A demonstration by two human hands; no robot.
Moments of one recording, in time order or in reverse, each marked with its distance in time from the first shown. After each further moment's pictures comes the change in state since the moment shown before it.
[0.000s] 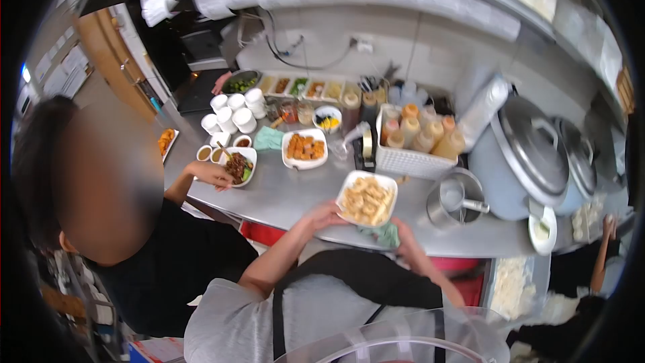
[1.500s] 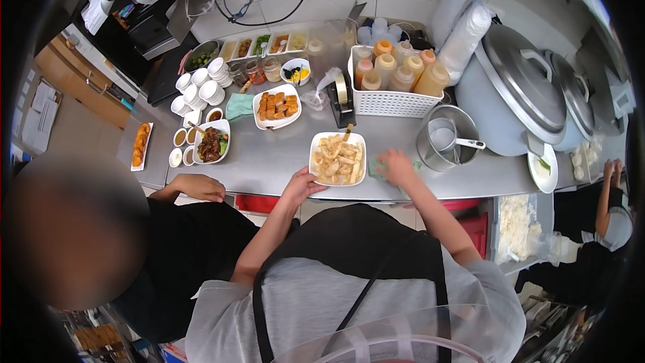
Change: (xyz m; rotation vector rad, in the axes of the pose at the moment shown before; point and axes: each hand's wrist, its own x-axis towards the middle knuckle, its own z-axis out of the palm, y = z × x) left_hand -0.021 -0.028 -0.012 0.061 0.348 -0.005; right_hand -0.005 -0.039 0.004 -1.851 0.349 -0.803
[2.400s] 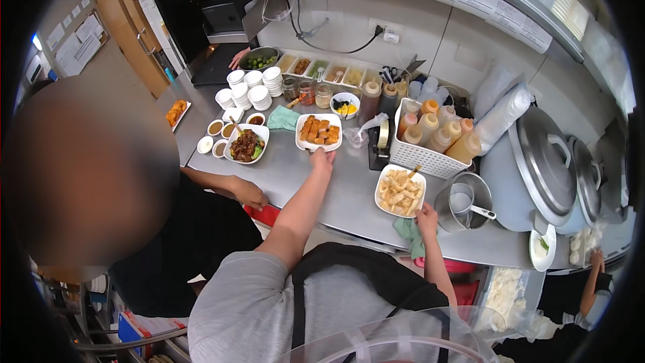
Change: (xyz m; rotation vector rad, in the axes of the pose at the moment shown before) left_hand 0.162 0.064 -0.057 -0.774 0.591 0.432; right_hand -0.013 0.046 0.022 0.669 0.140 0.566
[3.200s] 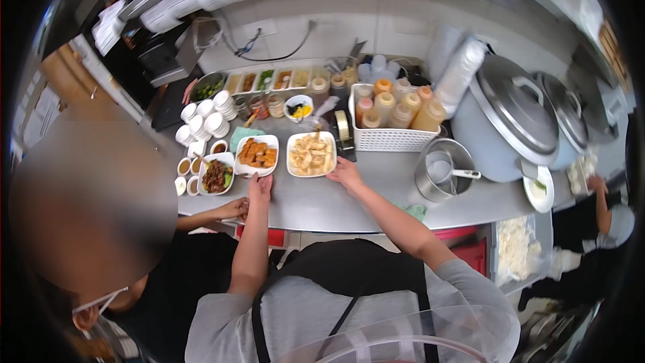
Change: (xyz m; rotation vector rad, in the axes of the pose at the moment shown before) left_hand -0.024 0.090 -0.074 0.102 -0.045 0.029; right_hand 0.050 -0.116 0.138 0.650 -0.447 0.190
